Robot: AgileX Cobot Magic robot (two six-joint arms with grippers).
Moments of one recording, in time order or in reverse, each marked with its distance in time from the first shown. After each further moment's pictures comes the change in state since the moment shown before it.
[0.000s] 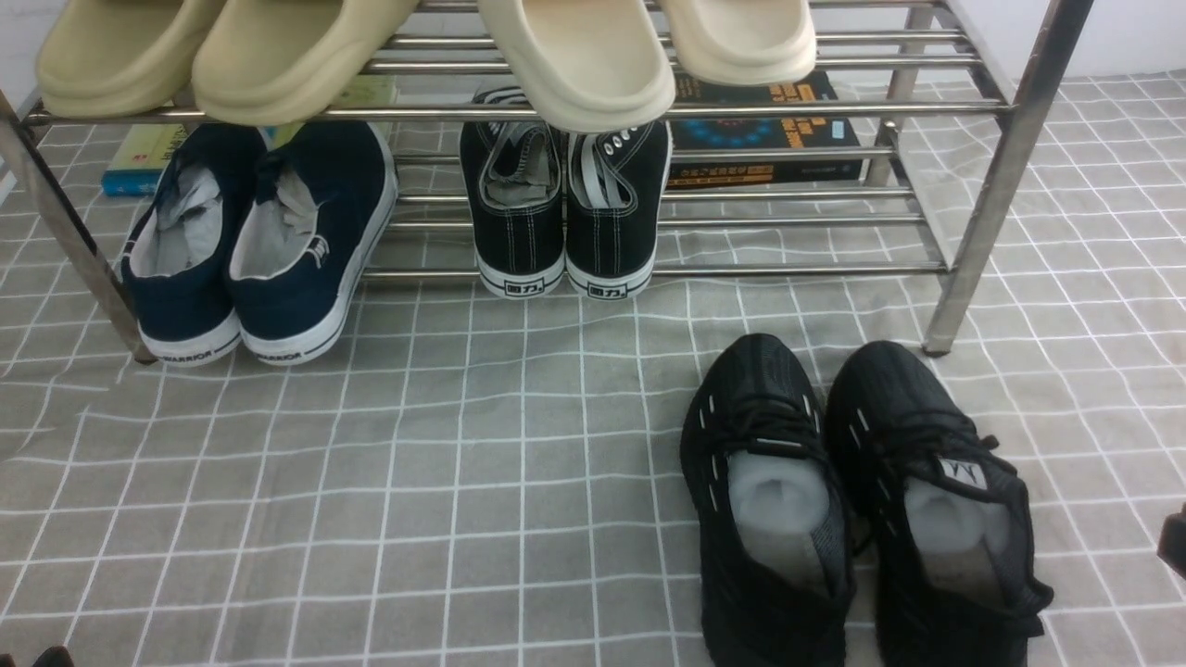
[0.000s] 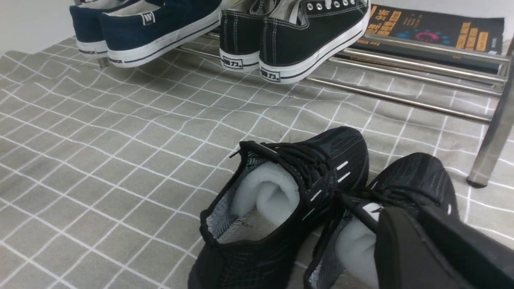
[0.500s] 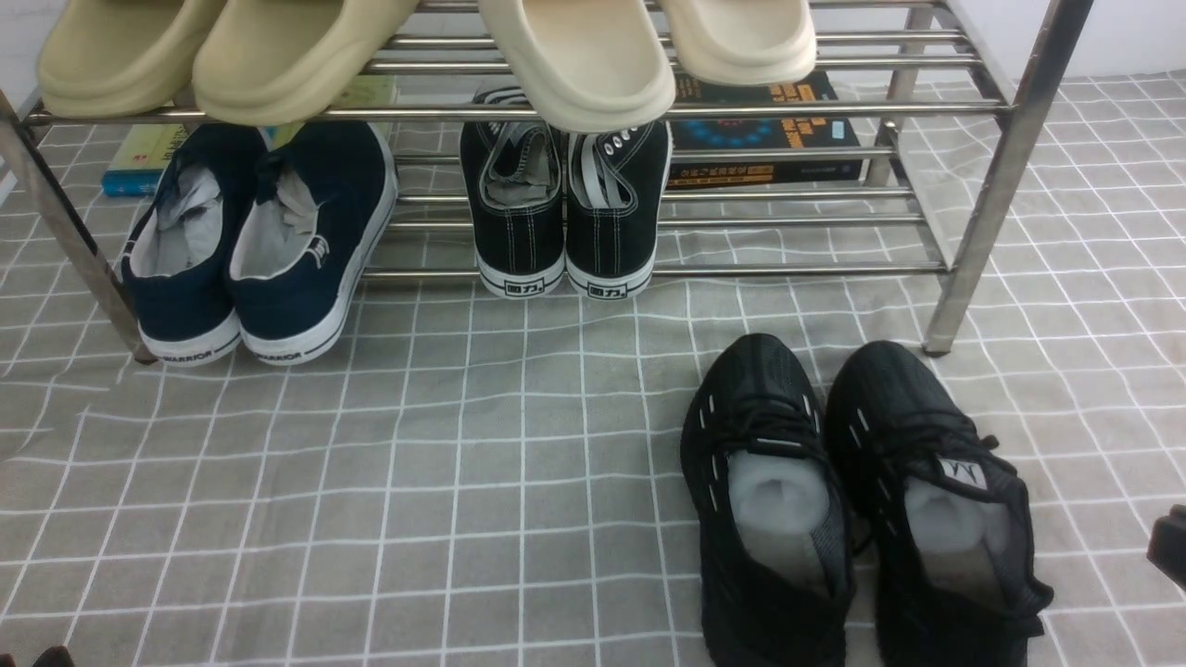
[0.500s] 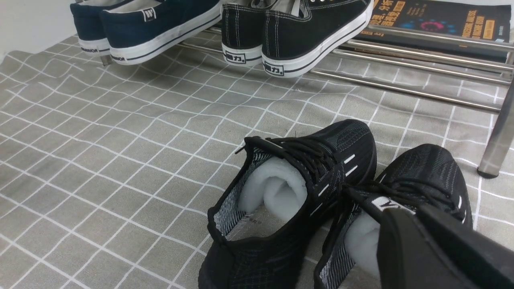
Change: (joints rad) right arm 0.000 0.016 0.000 0.047 -0.002 0.000; left arm 0.000 0.000 0.000 -0.002 0.000 0.000
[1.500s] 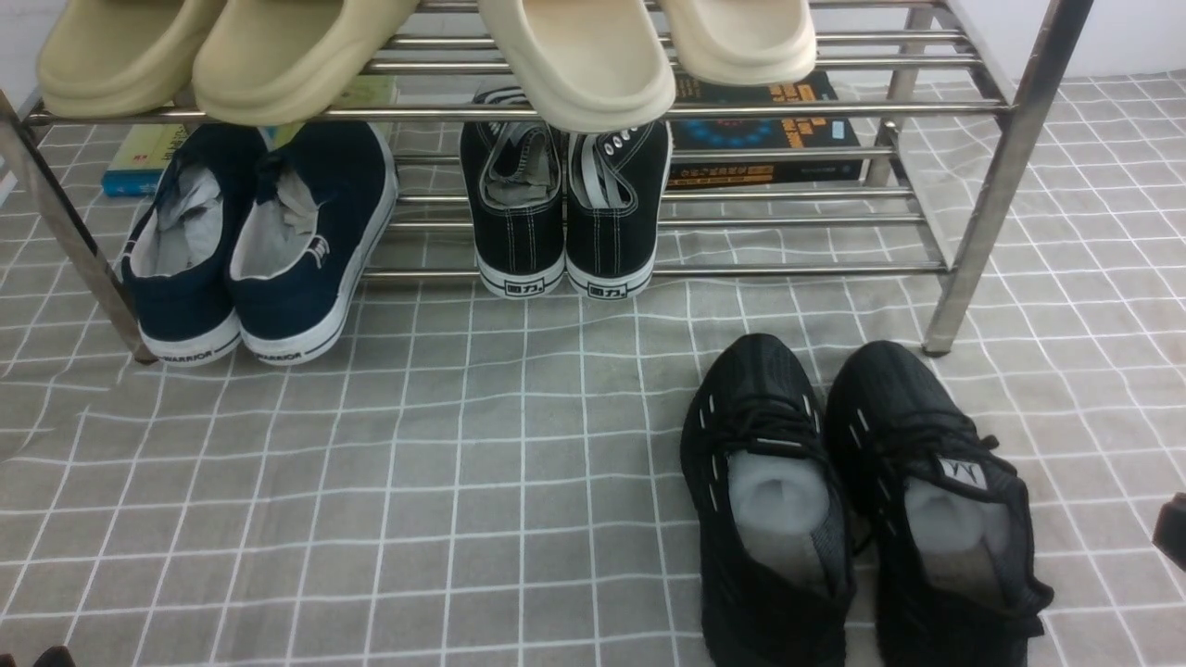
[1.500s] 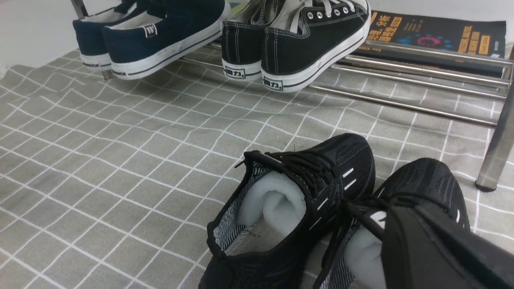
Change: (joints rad) right arm 0.000 0.000 0.000 0.000 -0.031 0.000; left arm 0.000 0.000 0.000 -0.003 0.000 0.000
